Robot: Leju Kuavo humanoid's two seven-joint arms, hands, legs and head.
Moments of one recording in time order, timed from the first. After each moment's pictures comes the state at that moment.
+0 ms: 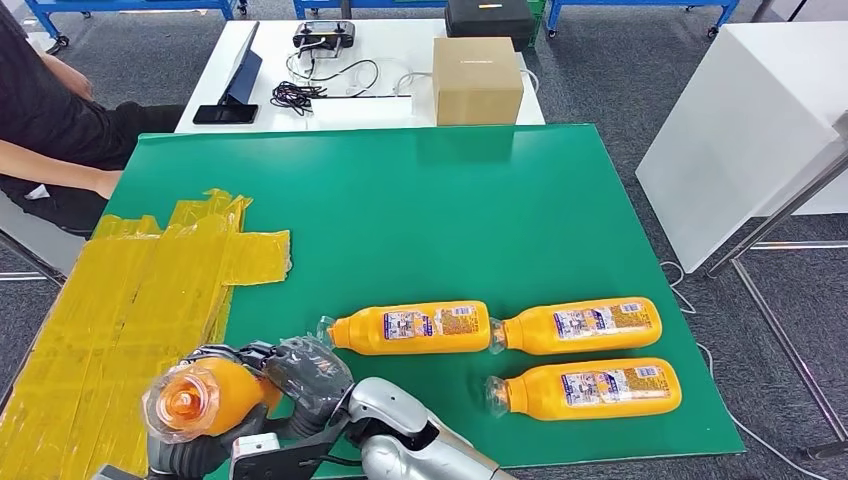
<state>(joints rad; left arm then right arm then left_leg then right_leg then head) 0.30 -0.06 -0.12 -1.74 -0.18 0.05 -0.70 -0.35 0.30 0.98 -1.02 0.53 -0.15 -0.32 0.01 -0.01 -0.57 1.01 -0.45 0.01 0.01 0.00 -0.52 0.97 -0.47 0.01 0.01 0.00</state>
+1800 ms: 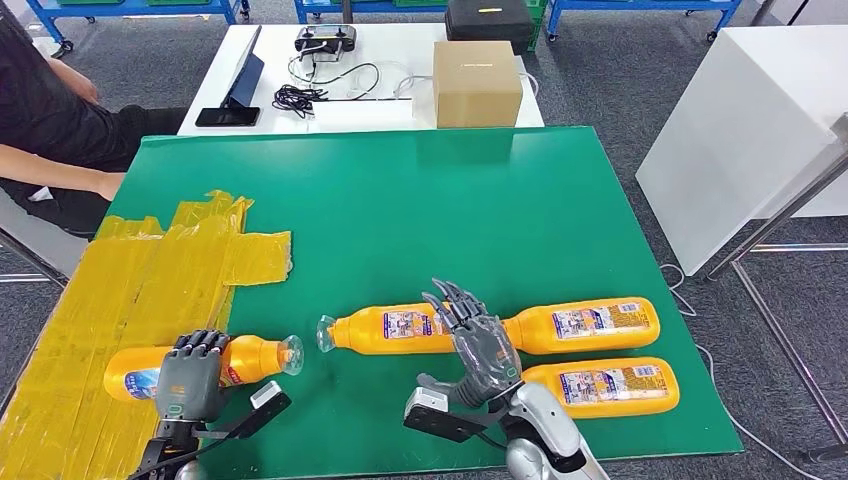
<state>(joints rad) -0.01 -0.04 0.09 -1.08 -1.38 0.71 -0.25 -0.04 -0.01 0.45 -1.42 0.88 -0.21 -0.24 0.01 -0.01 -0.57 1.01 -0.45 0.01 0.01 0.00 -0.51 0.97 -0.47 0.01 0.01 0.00</state>
